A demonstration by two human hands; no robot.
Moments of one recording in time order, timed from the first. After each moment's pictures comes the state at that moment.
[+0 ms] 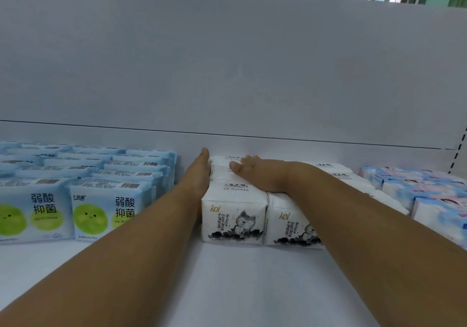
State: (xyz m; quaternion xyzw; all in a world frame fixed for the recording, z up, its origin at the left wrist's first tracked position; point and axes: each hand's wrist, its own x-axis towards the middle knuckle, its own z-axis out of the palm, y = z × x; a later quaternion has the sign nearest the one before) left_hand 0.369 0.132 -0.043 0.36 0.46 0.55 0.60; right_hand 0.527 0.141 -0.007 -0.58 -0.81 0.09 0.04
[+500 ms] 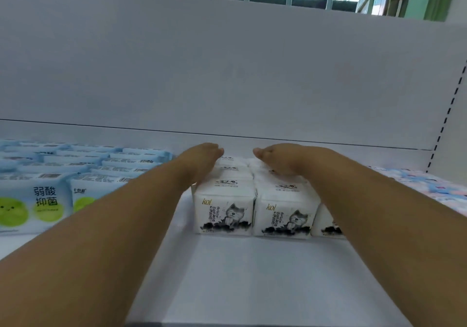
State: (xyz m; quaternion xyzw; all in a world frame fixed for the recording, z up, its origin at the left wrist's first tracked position) left_hand 0.376 0.112 -0.004 0.63 0.59 0.40 0.30; right_hand 0.578 0.117 0.025 -0.63 -0.78 0.03 0.04
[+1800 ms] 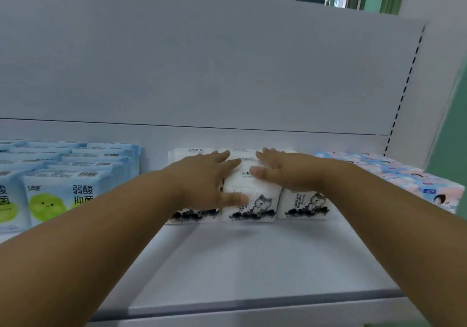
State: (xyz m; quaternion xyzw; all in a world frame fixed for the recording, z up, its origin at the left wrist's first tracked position) left_hand 0.424 0.054 -0.013 0.86 0.50 0.03 -0.07; right_hand 0.642 0.057 0.003 -0.60 -0.80 0.04 0.05
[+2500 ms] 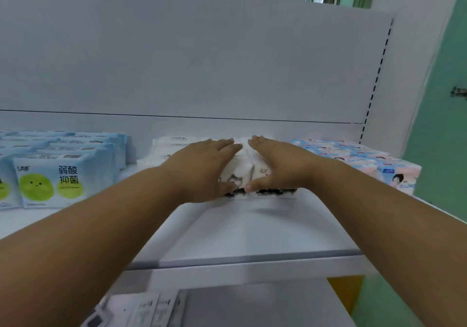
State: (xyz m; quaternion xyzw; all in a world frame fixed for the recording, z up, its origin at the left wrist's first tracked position) left_hand 0.470 0.011 -0.020 0.87 0.44 0.12 -0.17; right_hand 0.680 0.016 -0.009 -0.55 -0.83 -0.04 0.09
